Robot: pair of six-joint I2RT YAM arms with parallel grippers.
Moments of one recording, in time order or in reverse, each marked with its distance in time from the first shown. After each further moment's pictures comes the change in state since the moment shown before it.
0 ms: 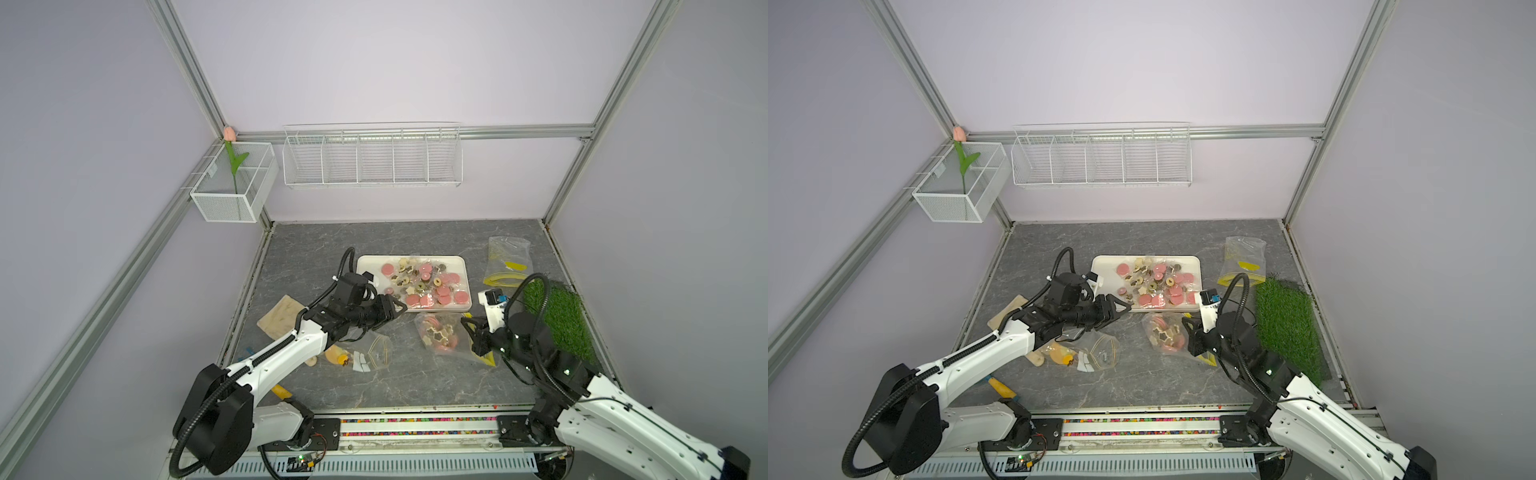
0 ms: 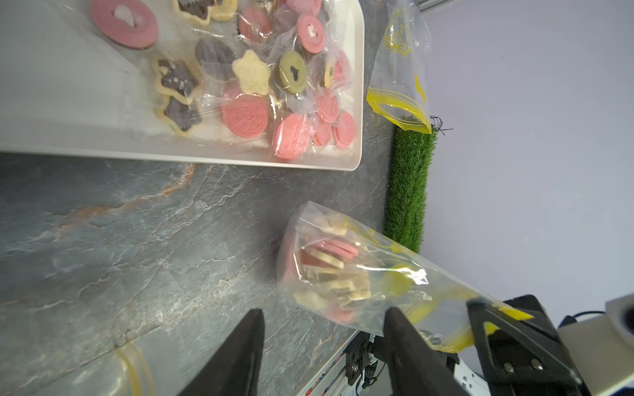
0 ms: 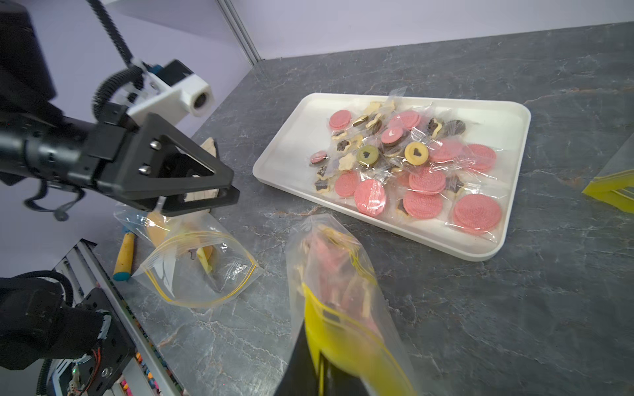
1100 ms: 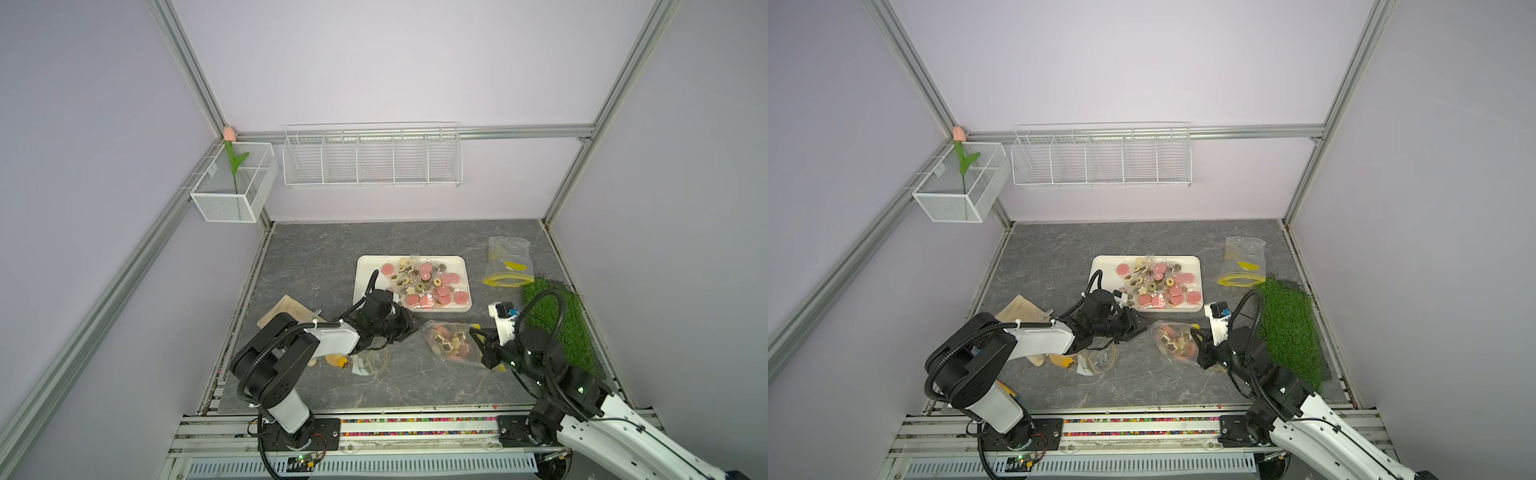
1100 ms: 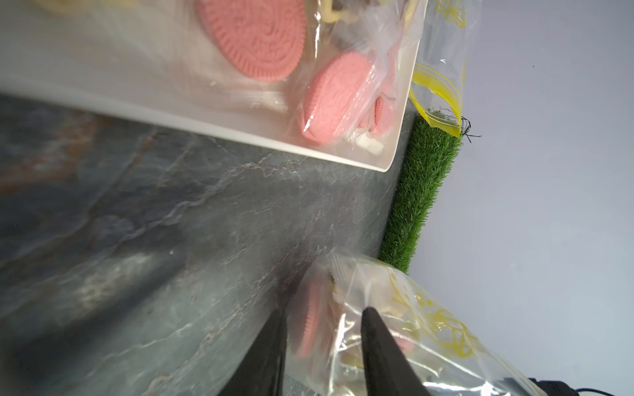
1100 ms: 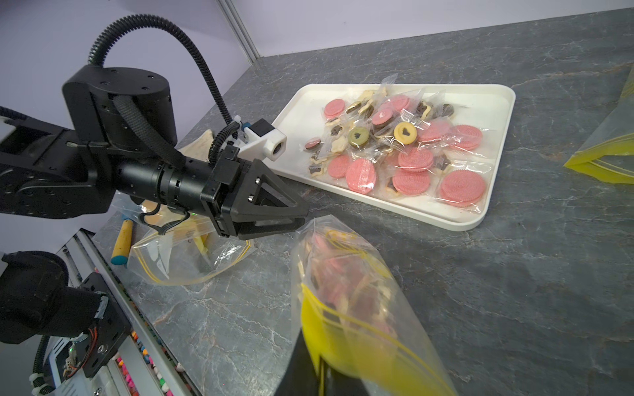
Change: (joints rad) left arm -0.135 0.365 -0.095 0.542 0.002 -0.302; right arm -0.001 -0.146 -0.083 -0.081 0.009 -0.001
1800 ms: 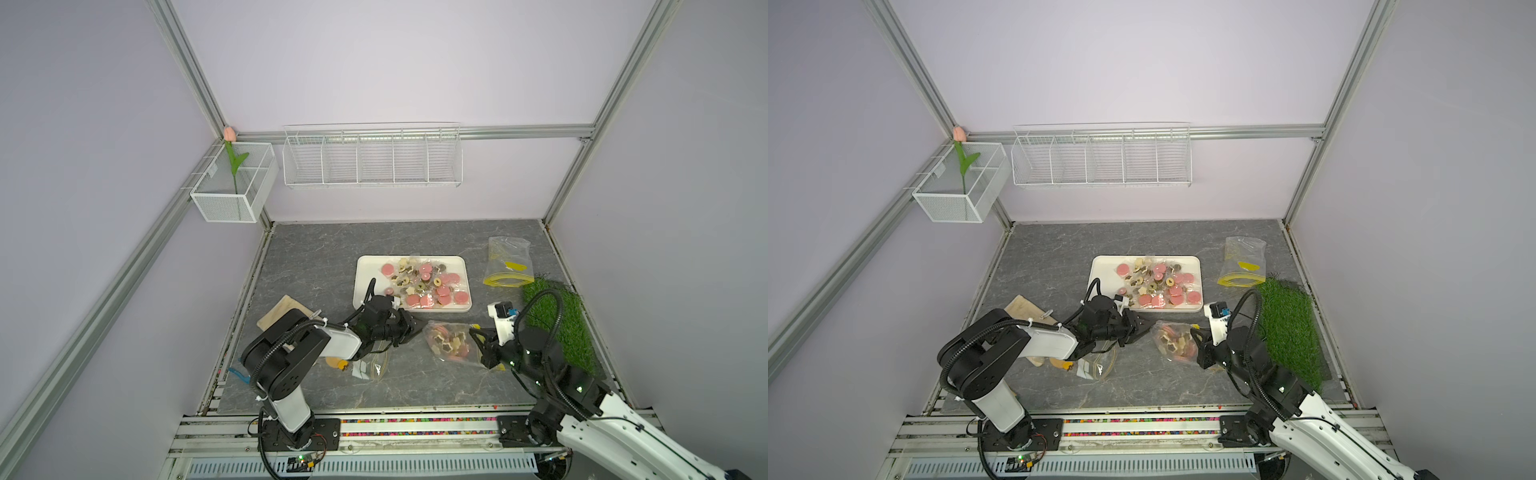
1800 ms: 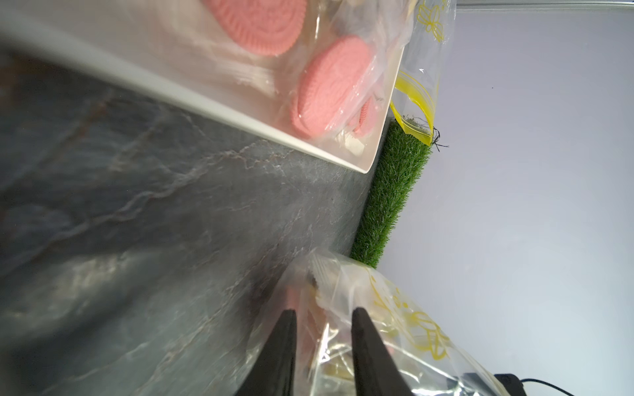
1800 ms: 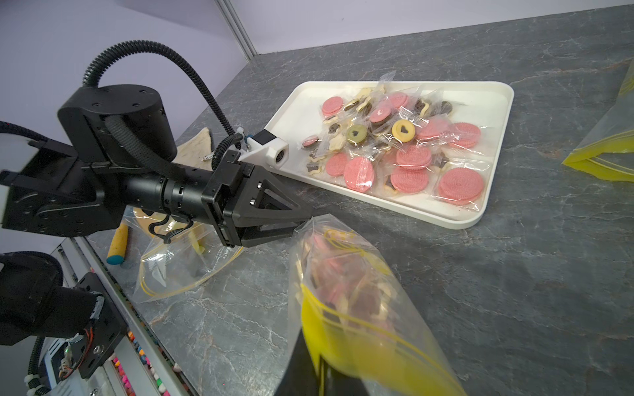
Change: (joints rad) left arm -0.019 0.066 -0.058 0.234 0.016 -0.158; right arm 0.000 0.011 0.000 0.001 0.004 0.000
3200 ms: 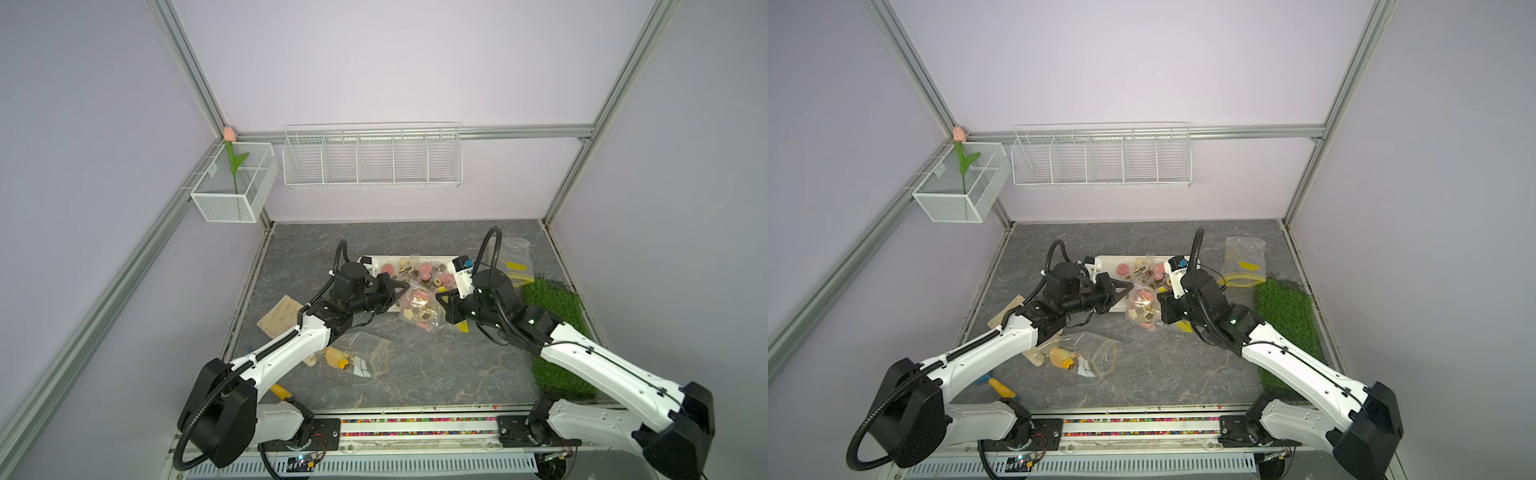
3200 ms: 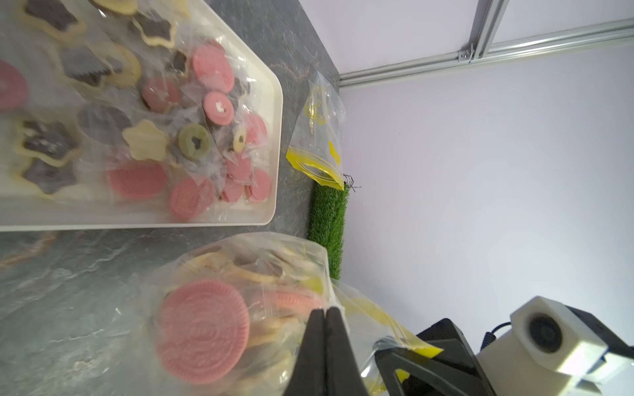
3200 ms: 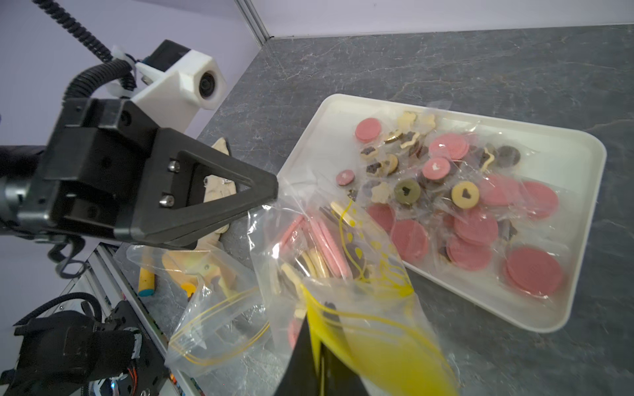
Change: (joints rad) left arm 0.187 -0.435 0.232 -0.567 -0.050 0.209; right arm 0.000 0.700 0.543 0.039 -0.096 0.008
